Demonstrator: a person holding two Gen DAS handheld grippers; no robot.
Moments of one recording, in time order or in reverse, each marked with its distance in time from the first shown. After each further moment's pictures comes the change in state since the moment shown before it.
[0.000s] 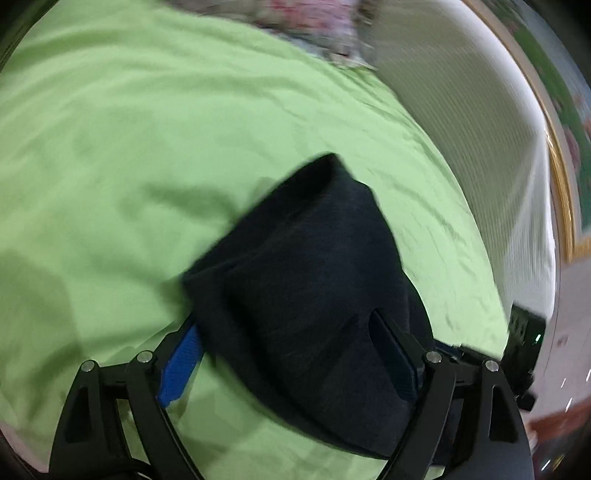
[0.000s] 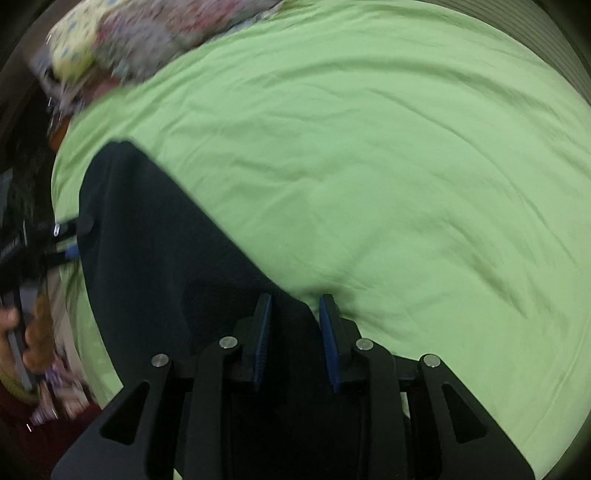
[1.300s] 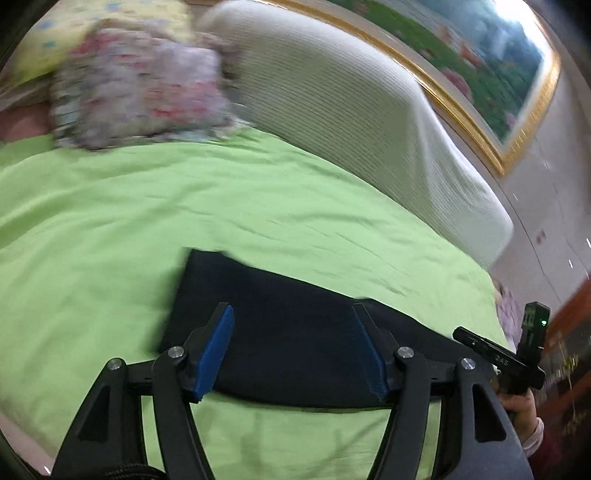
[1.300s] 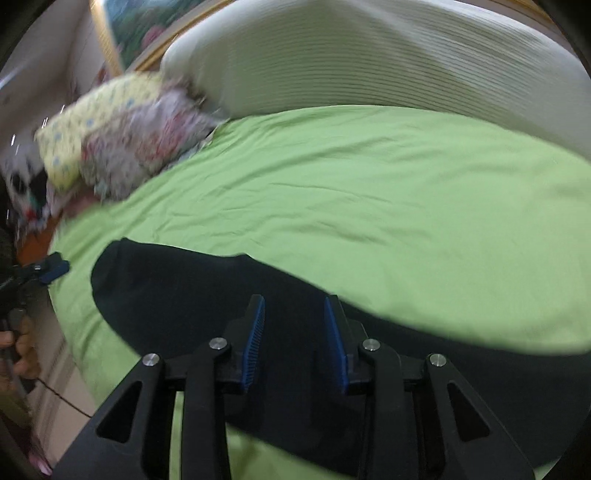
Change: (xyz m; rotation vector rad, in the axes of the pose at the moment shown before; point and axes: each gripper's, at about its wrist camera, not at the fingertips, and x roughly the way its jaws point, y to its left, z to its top) left arm -0.102 -0.047 -0.008 0.441 -0.127 -0.171; right arm -0.141 0.000 -0.155 0.416 -0.534 -0.185
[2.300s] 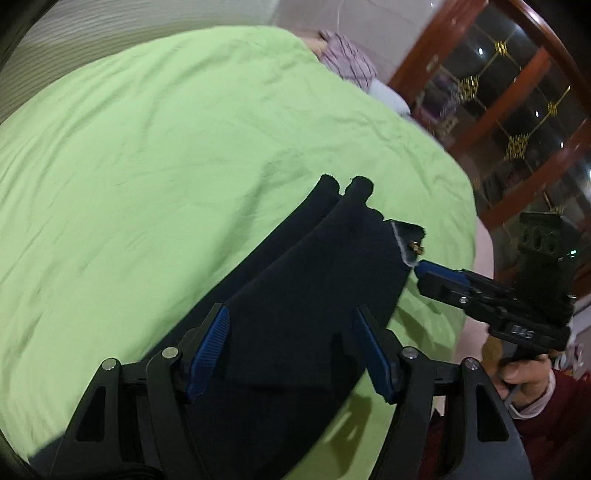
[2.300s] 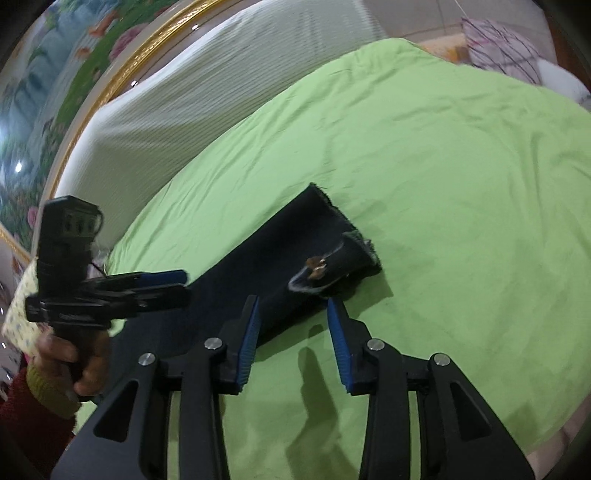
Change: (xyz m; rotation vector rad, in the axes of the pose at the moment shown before) left arm 0.276 -0.416 -0.082 0.825 0.740 -0.473; right arm -0.119 -0.173 -0.100 0.648 -0.202 -0.203
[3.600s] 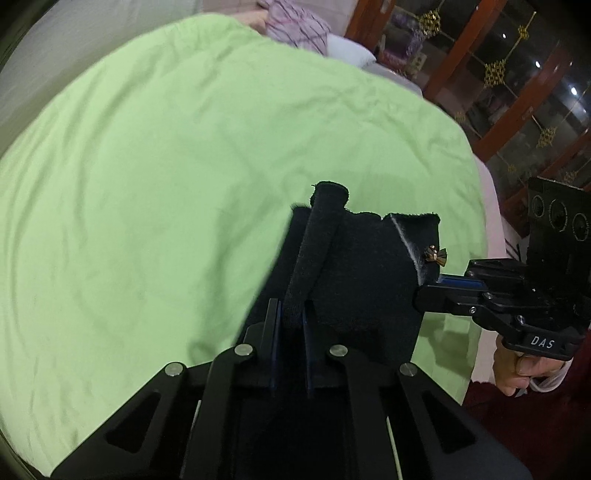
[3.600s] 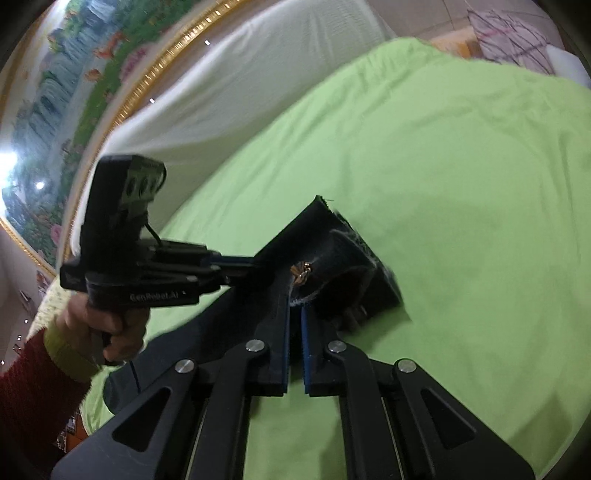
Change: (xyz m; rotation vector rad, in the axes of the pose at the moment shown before) left arm 0.042 -0.029 0.075 0.248 0.118 0.036; right arm -0.002 -0.013 0.008 -0.023 -0.067 0.113
